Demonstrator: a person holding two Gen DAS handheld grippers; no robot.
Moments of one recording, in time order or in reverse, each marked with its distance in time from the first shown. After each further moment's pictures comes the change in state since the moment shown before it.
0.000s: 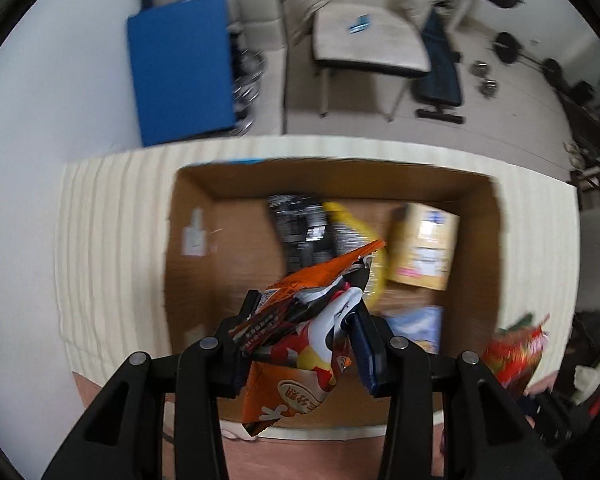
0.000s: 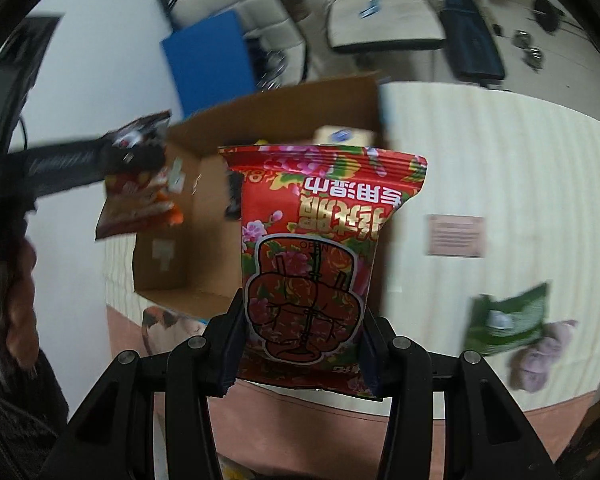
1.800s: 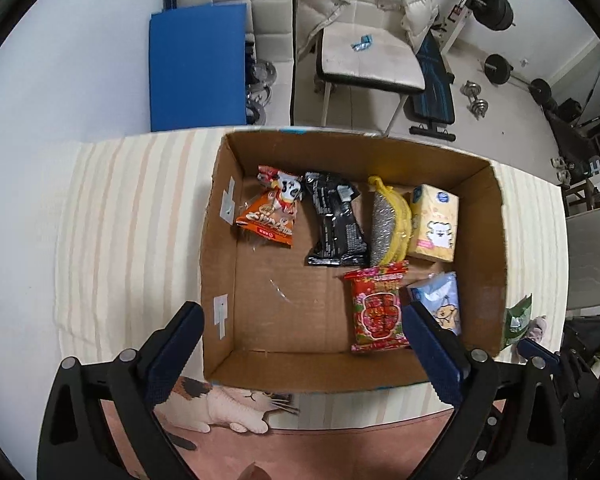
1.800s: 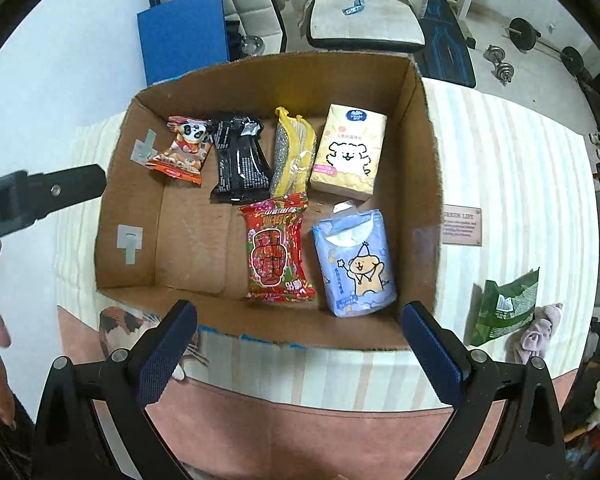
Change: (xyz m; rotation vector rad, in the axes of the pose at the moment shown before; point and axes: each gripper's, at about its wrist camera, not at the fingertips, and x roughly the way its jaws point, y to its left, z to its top) left arm -0.043 0.030 -0.072 -0.005 -0.119 -0.054; right arm 0.001 0.034 -0.029 0.007 -0.028 -0.206
